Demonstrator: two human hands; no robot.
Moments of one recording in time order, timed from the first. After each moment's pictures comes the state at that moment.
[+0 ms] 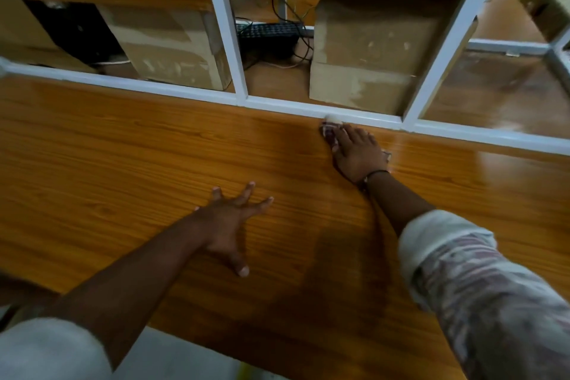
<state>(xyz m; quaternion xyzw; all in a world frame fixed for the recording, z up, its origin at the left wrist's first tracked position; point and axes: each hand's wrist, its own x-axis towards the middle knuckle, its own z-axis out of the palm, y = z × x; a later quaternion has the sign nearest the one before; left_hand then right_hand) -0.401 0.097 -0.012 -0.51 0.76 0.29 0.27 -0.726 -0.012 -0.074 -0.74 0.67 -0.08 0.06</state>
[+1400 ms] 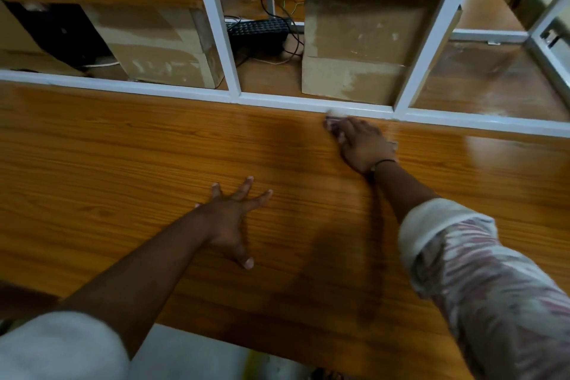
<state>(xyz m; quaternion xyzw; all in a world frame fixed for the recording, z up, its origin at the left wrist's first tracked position) -0.403 0.098 -0.012 -0.52 0.75 0.28 0.29 -0.749 -0.004 -0.075 -0.71 0.69 -0.08 0.10</state>
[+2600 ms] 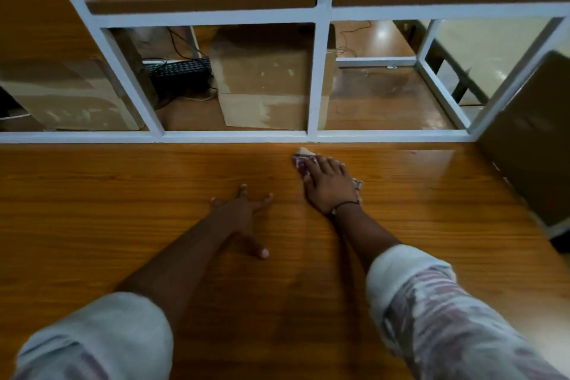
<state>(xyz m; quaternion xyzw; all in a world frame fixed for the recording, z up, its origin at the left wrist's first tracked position) -0.591 0.055 -0.027 -0.49 0.81 0.19 0.28 -0.831 0.078 -0.069 -0.66 0.75 -0.10 0.07</state>
